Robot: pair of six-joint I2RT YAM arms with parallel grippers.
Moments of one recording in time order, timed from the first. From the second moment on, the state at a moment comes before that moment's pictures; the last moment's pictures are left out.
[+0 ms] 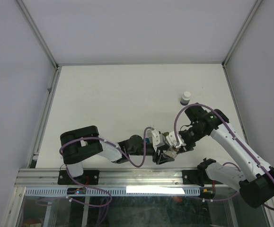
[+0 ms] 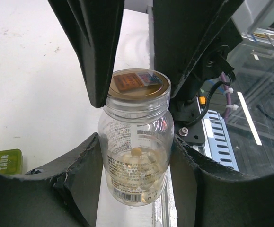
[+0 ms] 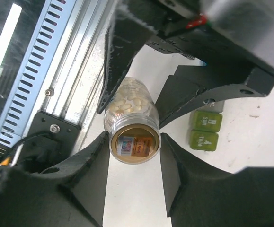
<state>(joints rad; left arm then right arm) -1.26 1.81 0.60 1.17 0.28 -0.19 0.51 1.02 0.96 -1.40 -0.74 -1.49</state>
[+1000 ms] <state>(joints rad) -1.24 1.80 0.58 1.18 0.29 -0.27 0.51 1.02 1.02 -1.24 -0.65 -0.76</state>
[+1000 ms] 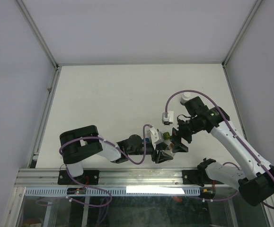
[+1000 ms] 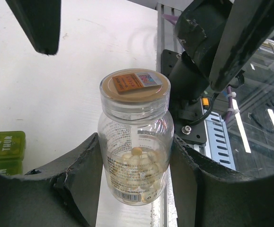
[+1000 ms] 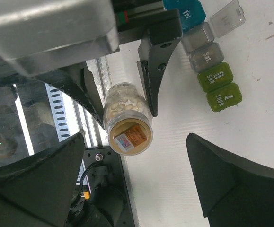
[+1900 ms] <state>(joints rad) -1.24 1.78 0.58 1.17 0.21 -0.27 0.51 1.14 1.02 -1.21 -0.65 -0.72</state>
